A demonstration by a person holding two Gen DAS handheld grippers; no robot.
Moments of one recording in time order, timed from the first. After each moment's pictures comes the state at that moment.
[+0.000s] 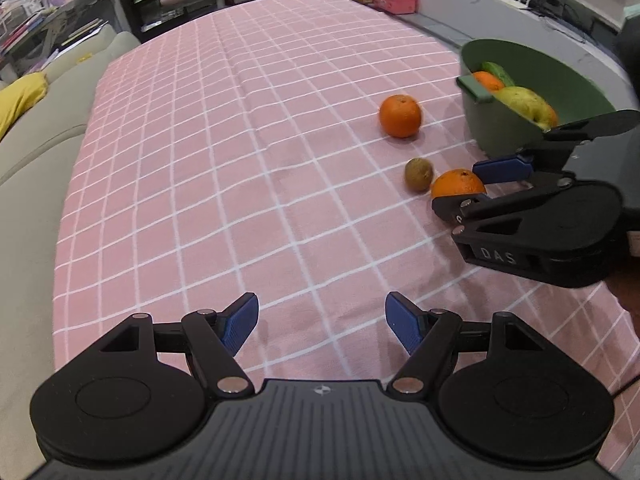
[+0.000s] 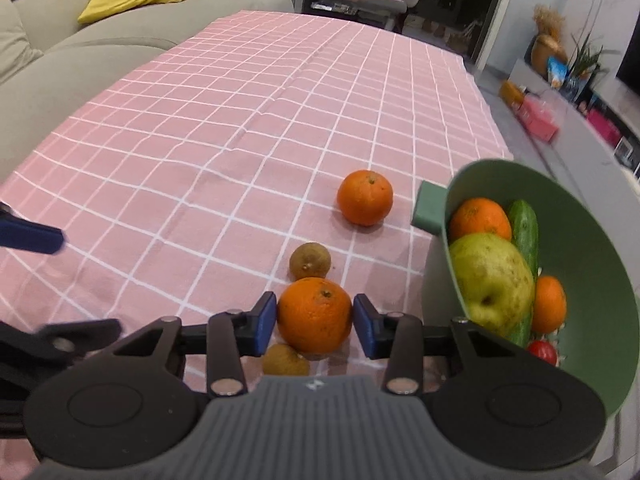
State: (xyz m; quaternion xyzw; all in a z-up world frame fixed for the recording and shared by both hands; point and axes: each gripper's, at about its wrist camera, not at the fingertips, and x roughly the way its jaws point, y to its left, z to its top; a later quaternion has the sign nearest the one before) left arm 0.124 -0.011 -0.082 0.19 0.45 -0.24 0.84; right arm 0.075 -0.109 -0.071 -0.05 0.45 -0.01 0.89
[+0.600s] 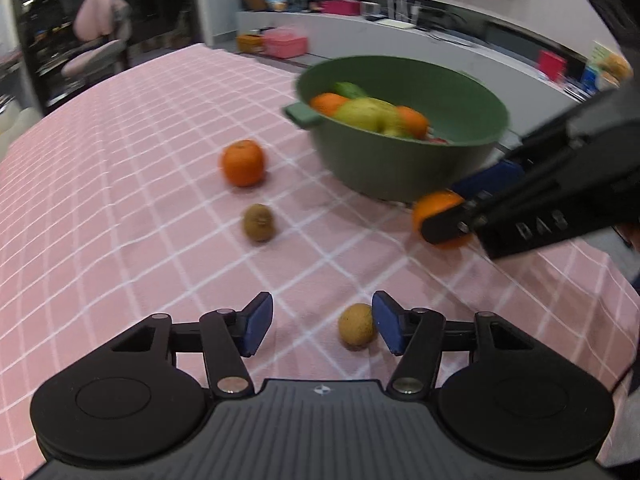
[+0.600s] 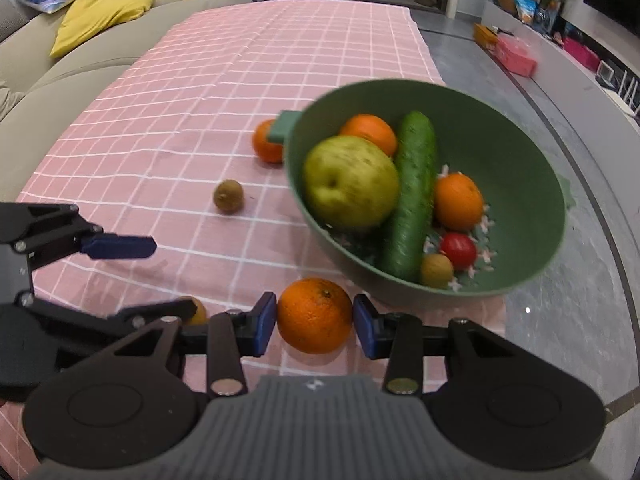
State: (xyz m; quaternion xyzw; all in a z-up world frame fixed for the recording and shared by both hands) left arm 0.089 -0.069 -0.103 0.20 0.38 -0.40 0.81; right arm 0.009 -0.186 -0.053 0.04 0.48 -0.03 0.88
